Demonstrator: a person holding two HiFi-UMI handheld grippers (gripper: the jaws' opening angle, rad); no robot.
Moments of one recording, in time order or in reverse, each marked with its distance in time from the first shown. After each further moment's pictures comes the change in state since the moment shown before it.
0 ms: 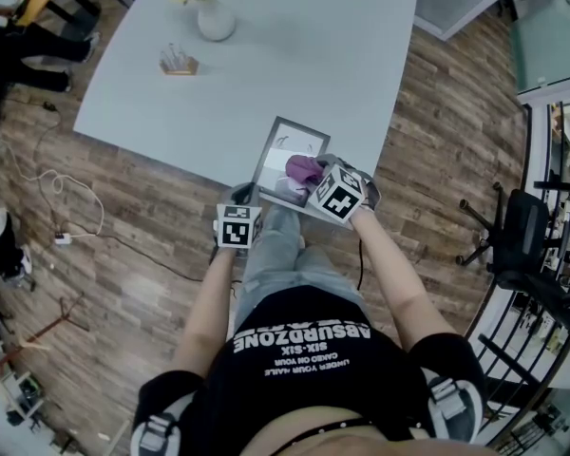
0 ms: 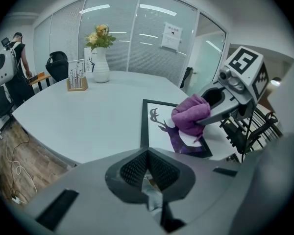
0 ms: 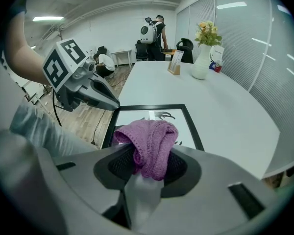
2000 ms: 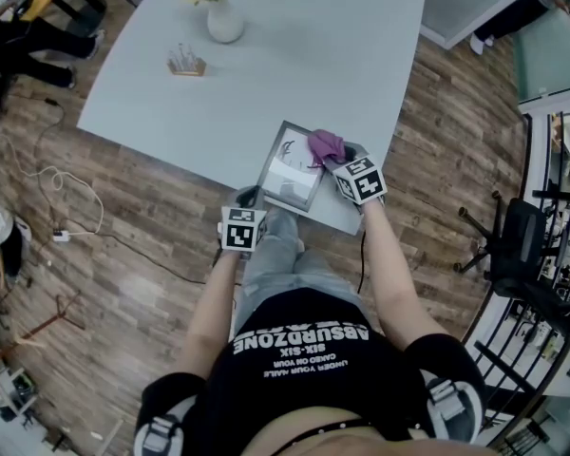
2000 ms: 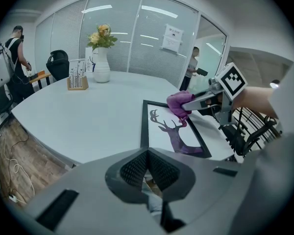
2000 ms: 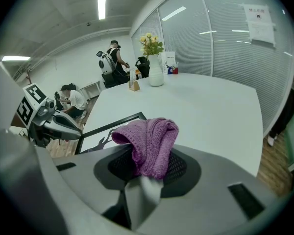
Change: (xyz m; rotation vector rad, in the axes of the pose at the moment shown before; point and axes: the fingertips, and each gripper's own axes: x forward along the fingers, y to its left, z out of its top) left arm 0.000 0.000 0.001 -0.021 -0.015 -0.018; right arm -0.001 -0.087 -0.010 0.433 -0.274 -0.154
